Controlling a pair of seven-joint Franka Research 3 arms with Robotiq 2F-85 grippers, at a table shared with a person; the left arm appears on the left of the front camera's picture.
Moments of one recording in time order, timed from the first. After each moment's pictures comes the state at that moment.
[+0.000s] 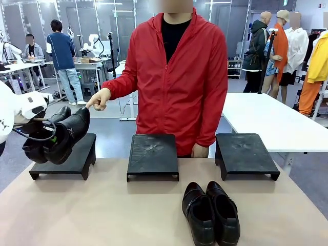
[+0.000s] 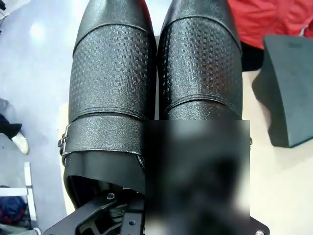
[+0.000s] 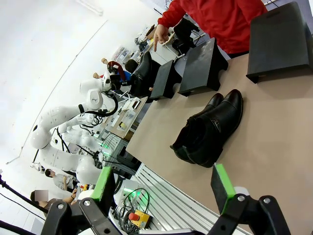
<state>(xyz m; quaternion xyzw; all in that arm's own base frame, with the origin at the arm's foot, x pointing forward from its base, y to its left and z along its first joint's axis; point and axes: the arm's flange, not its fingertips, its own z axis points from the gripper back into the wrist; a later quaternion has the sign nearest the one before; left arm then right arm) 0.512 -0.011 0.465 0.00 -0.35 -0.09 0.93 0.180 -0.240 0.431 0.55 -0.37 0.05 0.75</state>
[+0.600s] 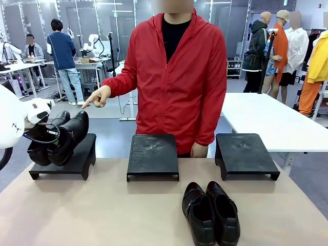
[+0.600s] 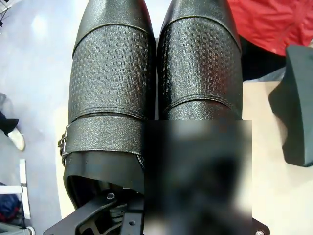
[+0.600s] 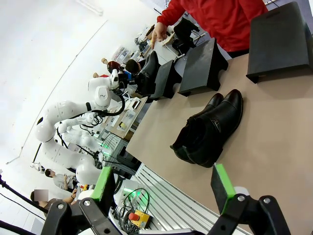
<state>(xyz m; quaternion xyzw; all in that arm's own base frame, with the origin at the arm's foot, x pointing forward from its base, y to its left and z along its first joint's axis) 0.549 0.002 0.431 -0.01 -0.34 -0.07 0.94 0.180 -0.240 0.431 0.55 -0.37 0.05 0.75</state>
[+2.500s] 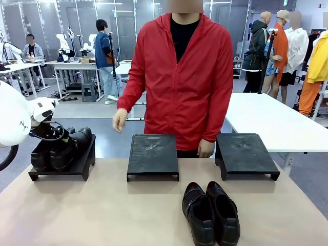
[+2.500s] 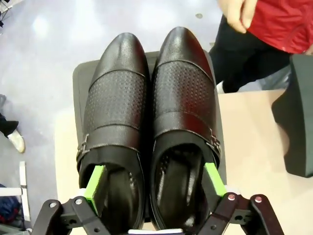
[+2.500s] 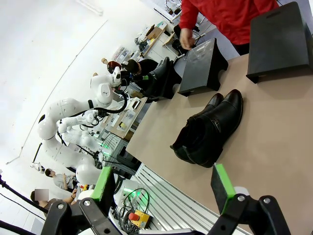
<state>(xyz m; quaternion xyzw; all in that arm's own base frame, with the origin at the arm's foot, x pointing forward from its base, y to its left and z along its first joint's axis) 0.565 0.000 0.433 -0.01 -0.34 -0.07 0.94 0.180 -0.240 0.431 0.55 -0.37 0.05 0.75</state>
